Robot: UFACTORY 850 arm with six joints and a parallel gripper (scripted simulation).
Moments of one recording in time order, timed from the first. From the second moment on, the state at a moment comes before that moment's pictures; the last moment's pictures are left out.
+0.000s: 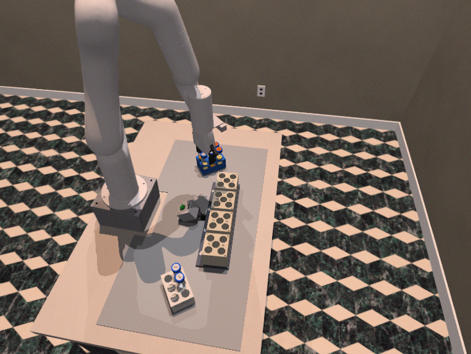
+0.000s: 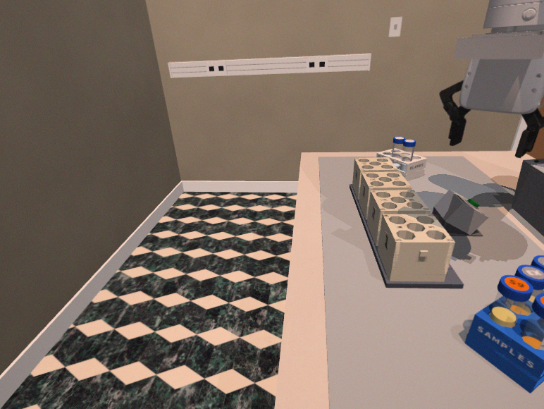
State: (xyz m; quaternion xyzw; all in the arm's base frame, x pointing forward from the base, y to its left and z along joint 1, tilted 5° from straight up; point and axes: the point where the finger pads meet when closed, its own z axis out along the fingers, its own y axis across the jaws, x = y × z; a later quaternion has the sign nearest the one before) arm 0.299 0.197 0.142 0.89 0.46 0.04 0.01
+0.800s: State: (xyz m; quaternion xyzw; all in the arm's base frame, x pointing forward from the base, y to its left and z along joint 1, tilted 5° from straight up) arm 0.238 0.285 0.138 0.89 0.46 0.04 0.01
